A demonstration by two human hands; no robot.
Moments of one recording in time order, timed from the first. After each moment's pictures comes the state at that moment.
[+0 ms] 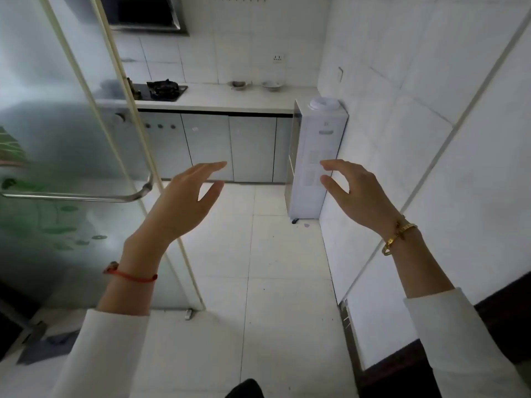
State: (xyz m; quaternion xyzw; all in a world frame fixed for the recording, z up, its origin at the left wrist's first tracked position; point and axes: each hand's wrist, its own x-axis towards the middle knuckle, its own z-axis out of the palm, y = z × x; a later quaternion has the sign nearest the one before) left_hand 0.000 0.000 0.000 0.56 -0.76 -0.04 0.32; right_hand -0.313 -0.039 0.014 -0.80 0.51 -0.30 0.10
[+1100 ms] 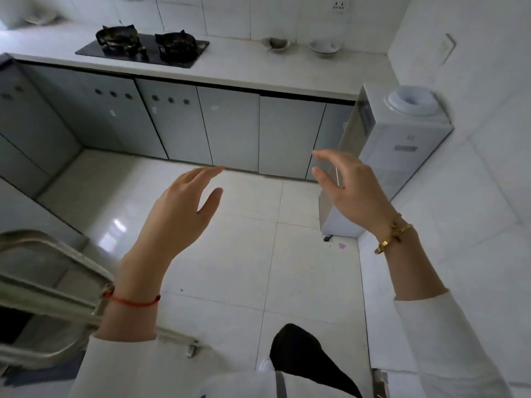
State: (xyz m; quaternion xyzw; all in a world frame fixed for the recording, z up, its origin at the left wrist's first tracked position) left_hand 0.122 -0.418 -0.056 0.68 -0.67 -0.08 0.27; right_hand -0.149 -0.515 -0.034 -0.82 0.48 -0.25 0.18
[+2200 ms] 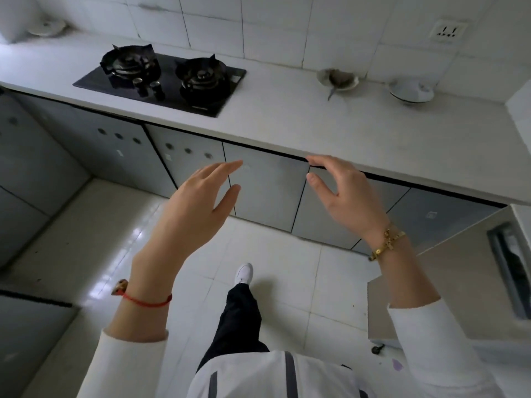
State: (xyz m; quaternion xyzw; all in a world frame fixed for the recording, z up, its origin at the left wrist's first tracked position) left_hand 0.356 -0.980 -0.061 0.72 -0.64 -0.09 0.25; right_hand 0.131 -1.101 -0.074 -0.84 0.43 -0.24 0.23
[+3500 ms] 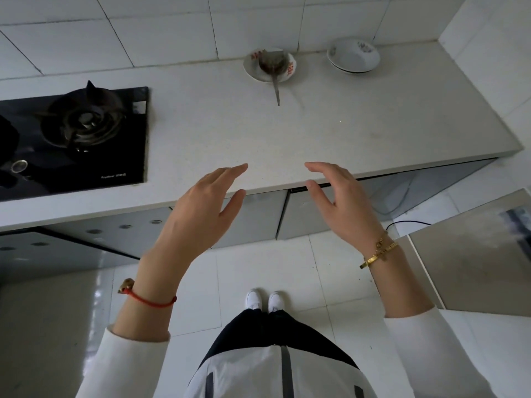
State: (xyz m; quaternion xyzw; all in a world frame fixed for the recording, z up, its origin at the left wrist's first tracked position) left_hand 0.474 -1.319 -0.094 0.55 -0.79 -0.20 0.20; right_hand 0.231 -1.309 -0.105 -0.70 0.63 -0.27 0.22
